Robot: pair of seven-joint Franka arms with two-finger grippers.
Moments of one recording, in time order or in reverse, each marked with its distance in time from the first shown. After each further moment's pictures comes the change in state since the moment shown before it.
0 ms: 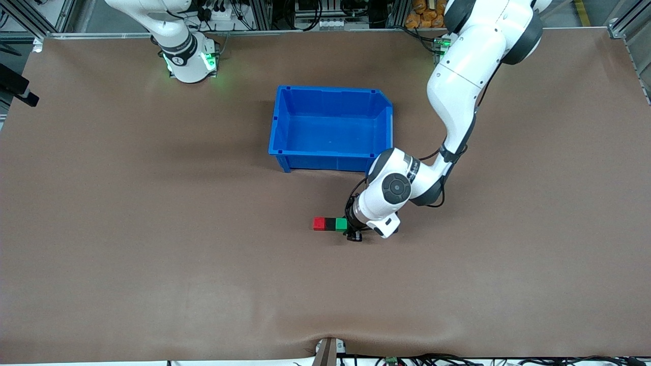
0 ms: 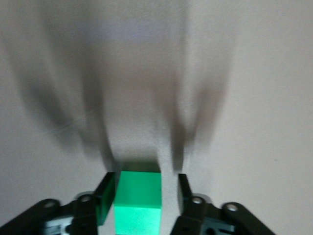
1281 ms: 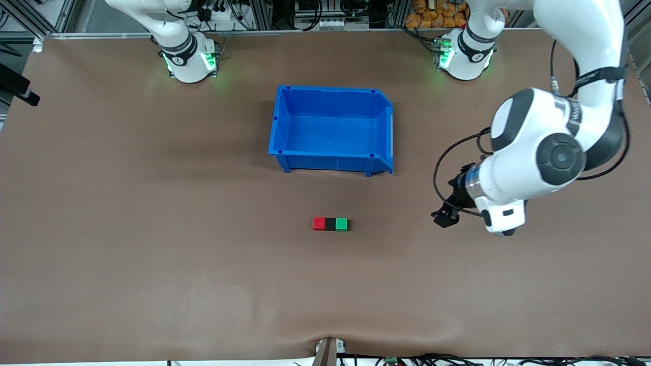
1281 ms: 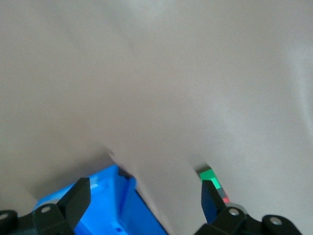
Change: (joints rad) left arm 0.294 -0.473 0.001 0.027 0.055 -0.761 0.756; right arm -0.002 0.004 -0.003 0.000 0.000 -0.015 0.001
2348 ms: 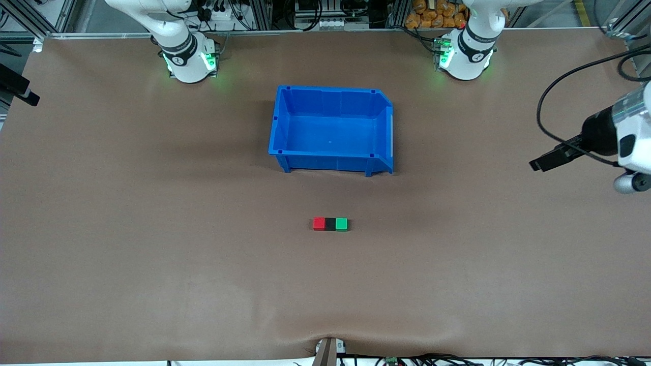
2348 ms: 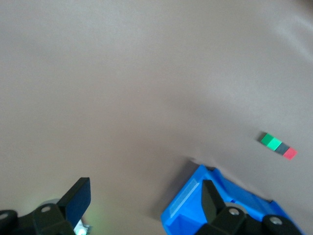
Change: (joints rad) left arm 0.240 -0.272 0.005 -0.032 0.022 -0.225 0.730; right arm 0.000 0.000 -0.001 0.000 0.000 -0.001 0.000
